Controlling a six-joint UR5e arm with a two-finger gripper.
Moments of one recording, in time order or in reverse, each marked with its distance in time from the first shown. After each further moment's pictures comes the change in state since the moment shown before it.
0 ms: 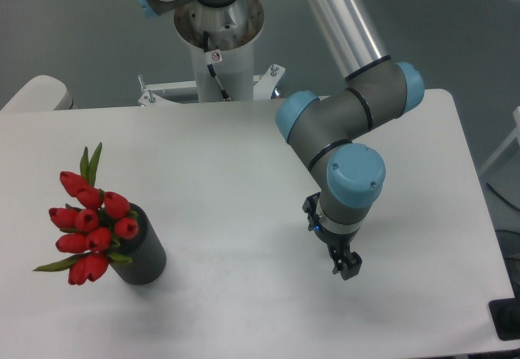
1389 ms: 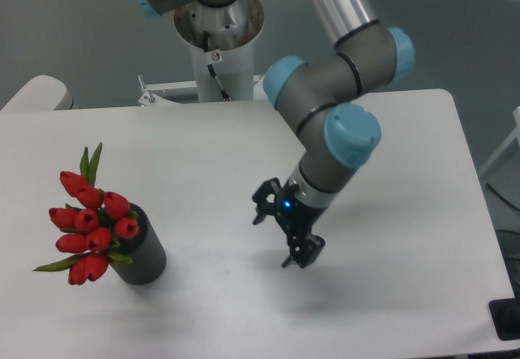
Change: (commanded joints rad) arm -0.006 0.210 -0.182 -0.020 -0.521 -0.224
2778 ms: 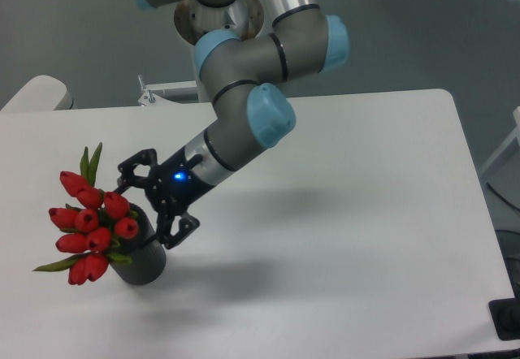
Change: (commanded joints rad) arm -0.190 0.035 -0.075 0.021 -0.388 -0.220
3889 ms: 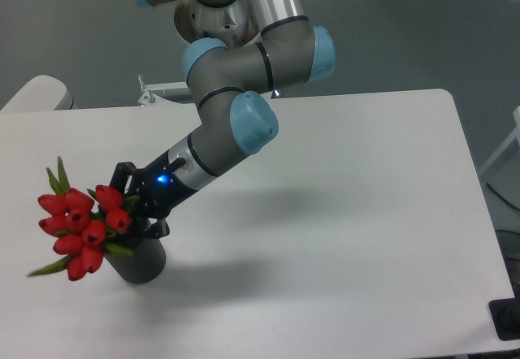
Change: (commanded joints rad) arm 0.018 0.000 -0.020 0.058 -0.069 0.002
